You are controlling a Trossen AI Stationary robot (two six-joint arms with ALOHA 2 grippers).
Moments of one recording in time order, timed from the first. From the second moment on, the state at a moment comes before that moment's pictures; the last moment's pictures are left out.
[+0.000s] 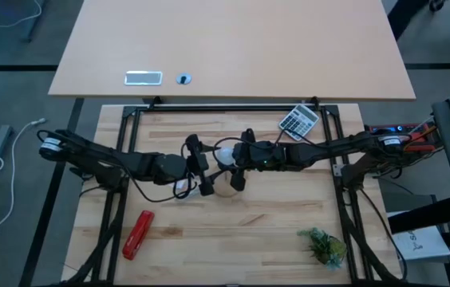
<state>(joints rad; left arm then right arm) -0.19 1.35 0.98 0.08 -0.59 0.11 0.04 1.57 1.17 0.02 0.22 0.12</state>
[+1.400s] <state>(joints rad) -0.18 1.33 0.98 0.03 -0.67 0.06 0.07 1.52 1.17 -0.09 0.21 0.20</state>
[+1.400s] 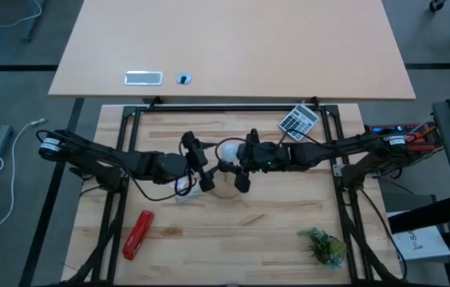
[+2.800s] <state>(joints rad) -0.15 1.33 0.98 0.11 -0.54 0.10 0.09 1.51 1.17 -0.19 0.21 0.21</state>
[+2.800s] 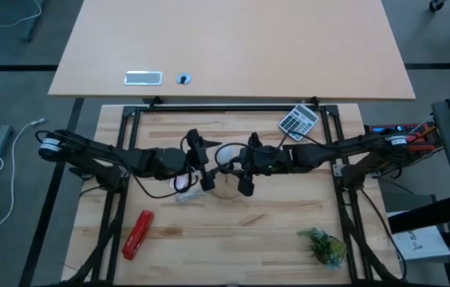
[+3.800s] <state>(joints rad) -0.15 1.33 0.98 0.13 -0.43 0.12 0.19 1.42 1.09 -0.10 0.38 0.16</state>
